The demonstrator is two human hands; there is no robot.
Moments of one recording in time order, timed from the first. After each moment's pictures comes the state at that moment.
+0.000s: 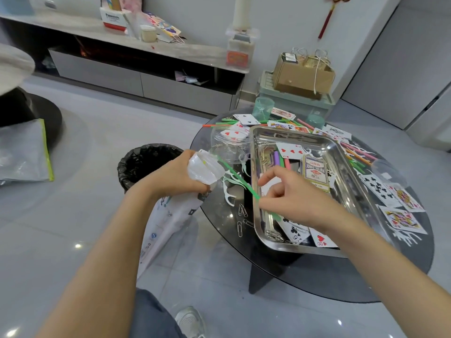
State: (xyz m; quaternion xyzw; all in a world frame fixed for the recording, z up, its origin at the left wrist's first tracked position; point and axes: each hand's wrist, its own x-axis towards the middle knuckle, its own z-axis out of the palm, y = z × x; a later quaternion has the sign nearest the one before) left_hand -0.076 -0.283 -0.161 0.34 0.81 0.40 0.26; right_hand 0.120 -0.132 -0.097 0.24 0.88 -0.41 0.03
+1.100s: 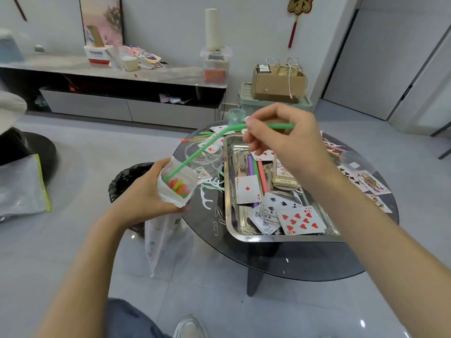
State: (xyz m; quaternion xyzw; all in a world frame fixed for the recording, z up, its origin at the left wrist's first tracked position) left_hand -0.032 -0.309 -0.138 0.39 0.83 0.38 0.12; right_hand 0.146 -0.127 -0.021 0.11 0.76 -0.55 -0.32
